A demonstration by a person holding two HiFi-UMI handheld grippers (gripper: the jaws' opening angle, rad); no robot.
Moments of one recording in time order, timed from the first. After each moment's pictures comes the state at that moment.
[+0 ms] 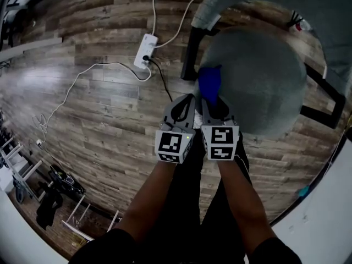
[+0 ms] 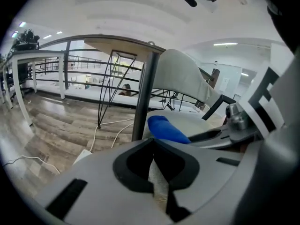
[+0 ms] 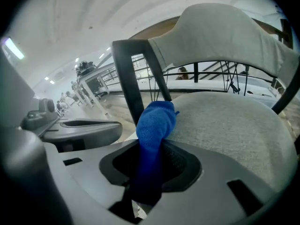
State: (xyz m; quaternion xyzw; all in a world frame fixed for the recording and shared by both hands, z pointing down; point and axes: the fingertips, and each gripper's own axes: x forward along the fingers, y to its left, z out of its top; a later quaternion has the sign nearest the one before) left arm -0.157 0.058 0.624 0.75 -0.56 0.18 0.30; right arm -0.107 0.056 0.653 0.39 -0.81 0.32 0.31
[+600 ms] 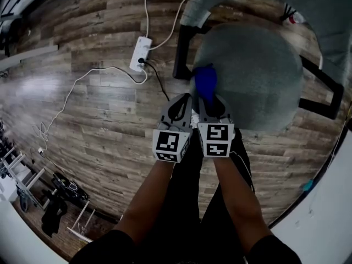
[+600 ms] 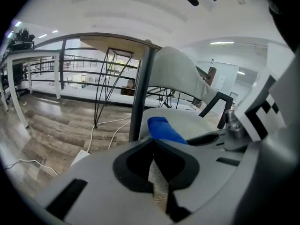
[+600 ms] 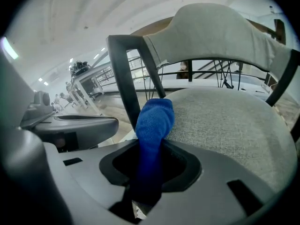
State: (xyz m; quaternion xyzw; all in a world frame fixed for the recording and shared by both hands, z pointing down) left arm -0.153 0.063 0.633 0.76 -0.54 0.19 0.29; right arm -0.100 0.063 0.667 0.42 -0.79 0.32 0.31
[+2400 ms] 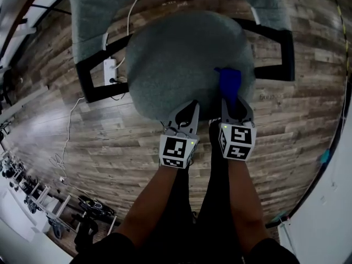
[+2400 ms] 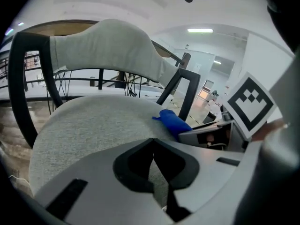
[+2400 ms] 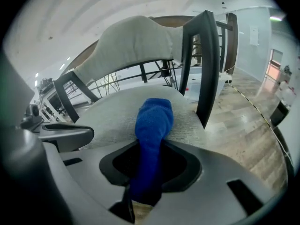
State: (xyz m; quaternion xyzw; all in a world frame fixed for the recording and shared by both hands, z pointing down) left arm 0.086 0.079 0.639 0.83 -0.40 0.24 0.30; right arm 0.188 0.082 0.670 0.57 -0.68 0.38 0.28
